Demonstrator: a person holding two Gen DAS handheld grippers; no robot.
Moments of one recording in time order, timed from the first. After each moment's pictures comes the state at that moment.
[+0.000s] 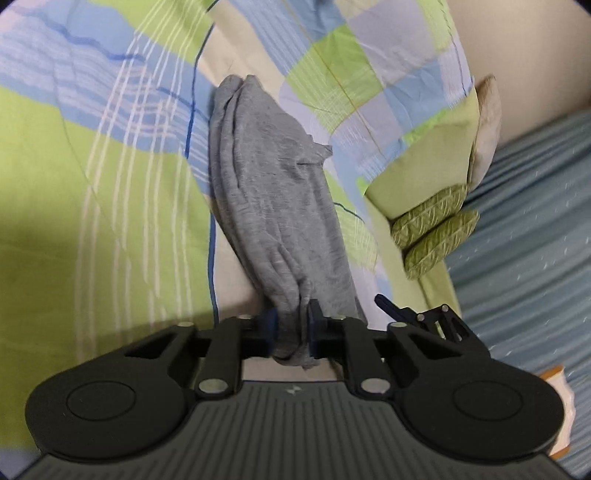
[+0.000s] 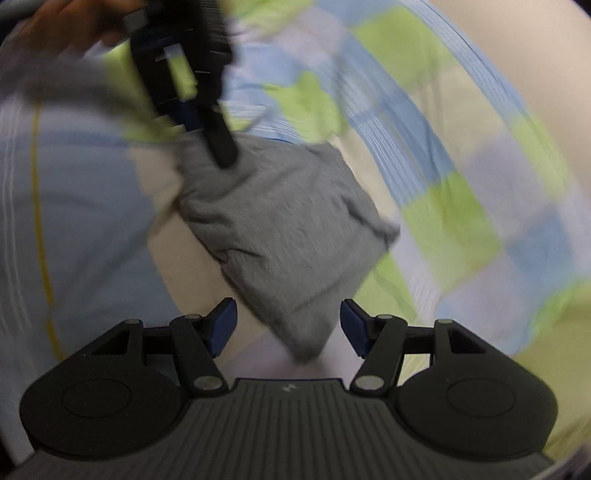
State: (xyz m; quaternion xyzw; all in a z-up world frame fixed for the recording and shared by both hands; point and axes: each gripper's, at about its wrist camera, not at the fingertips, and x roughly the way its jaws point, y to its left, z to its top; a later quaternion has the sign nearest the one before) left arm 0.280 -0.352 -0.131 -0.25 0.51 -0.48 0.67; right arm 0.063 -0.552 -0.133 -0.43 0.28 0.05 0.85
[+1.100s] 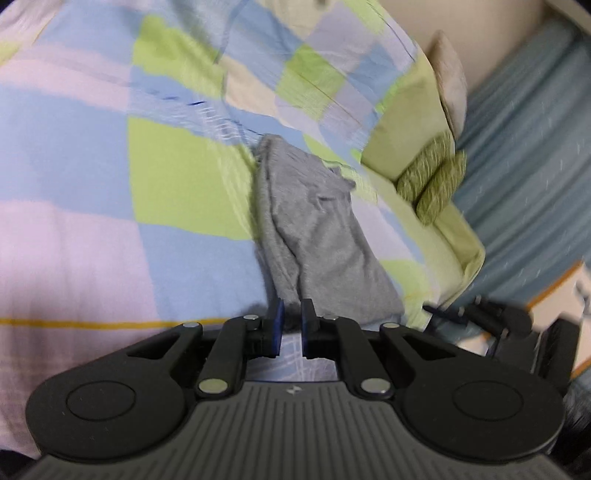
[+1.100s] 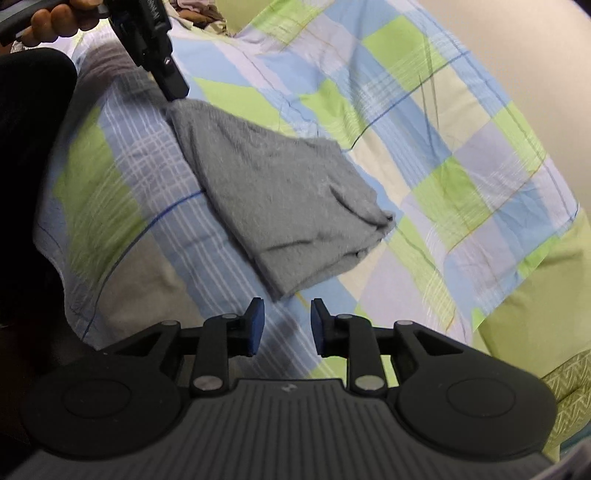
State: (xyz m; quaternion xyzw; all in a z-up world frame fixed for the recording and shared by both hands) left arm 0.191 -0.195 -0.079 -0.11 0.43 -0.52 0.73; right arm -0.068 -0.423 -0.083 -0.34 0.33 0.00 0.88
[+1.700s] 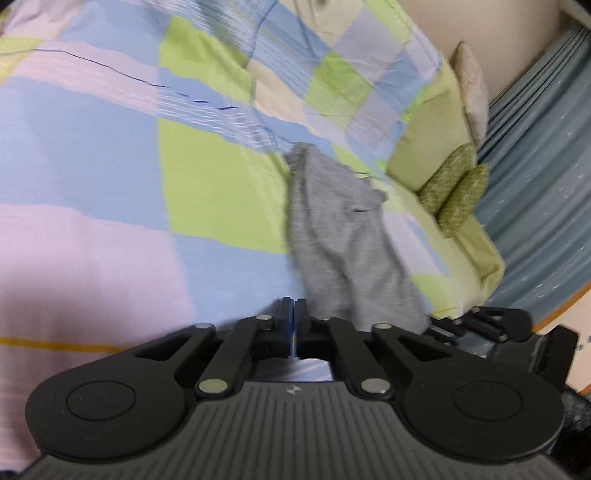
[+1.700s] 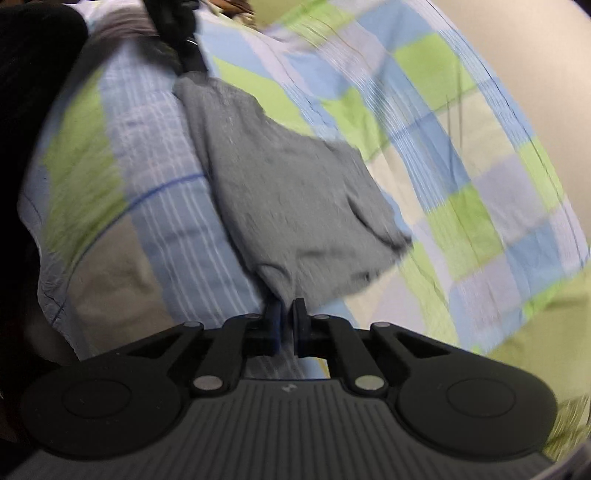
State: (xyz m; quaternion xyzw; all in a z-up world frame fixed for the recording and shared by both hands) left arm 0.211 -0.179 -0.094 -0.11 0.44 -0.47 0.75; right arm -0.037 -0.439 -0.117 -0.39 0.32 0.03 0.86
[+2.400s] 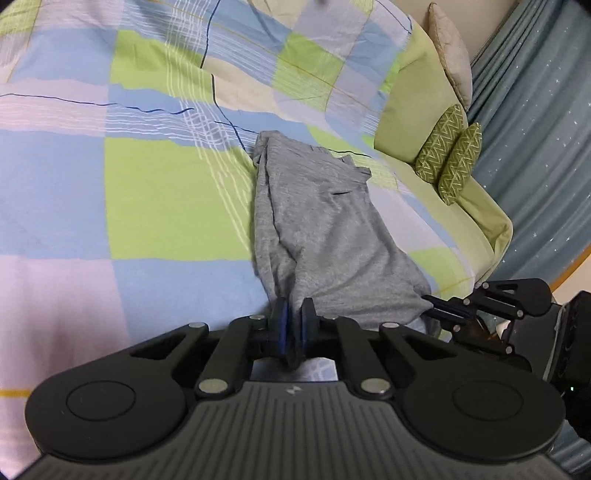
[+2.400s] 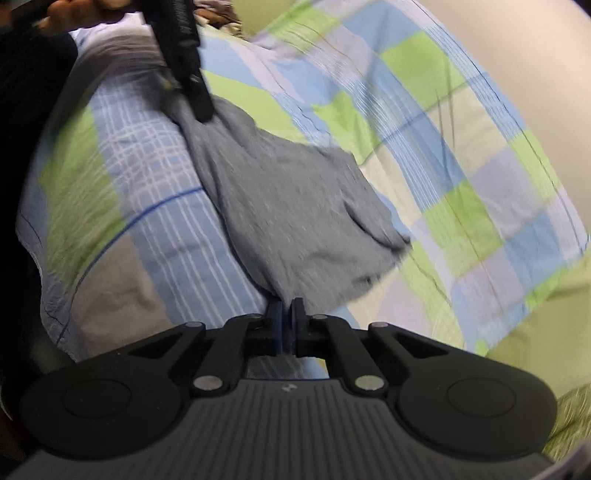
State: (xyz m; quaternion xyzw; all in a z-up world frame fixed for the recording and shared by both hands) left arm 0.197 -0.224 -0.085 -0.03 0.42 -0.50 0.76; right arm -0.035 -0.438 -0.118 -0.37 0.31 0.02 0.88
